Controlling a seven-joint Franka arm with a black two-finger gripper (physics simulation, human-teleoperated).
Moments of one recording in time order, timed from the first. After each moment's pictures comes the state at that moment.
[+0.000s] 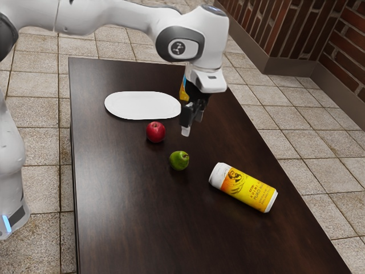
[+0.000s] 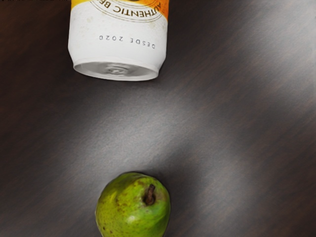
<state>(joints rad) 0.33 -0.21 -0.40 -1.93 -0.15 1.80 0.68</state>
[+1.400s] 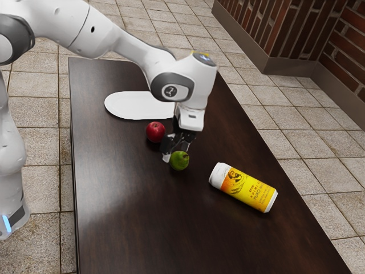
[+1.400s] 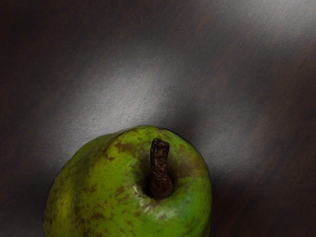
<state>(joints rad) 0.34 -0.13 -0.41 -2.17 -0.10 2.02 0.97</state>
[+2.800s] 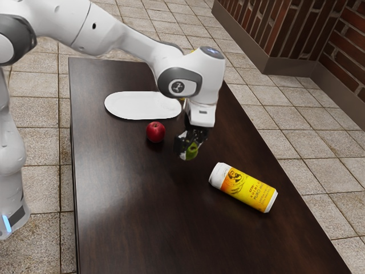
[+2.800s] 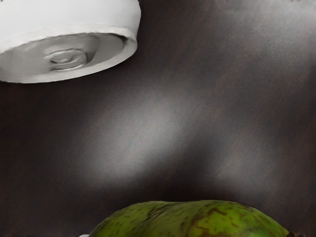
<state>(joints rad) 0.34 -0.10 -0.44 -2.09 -0.10 2.04 0.96</state>
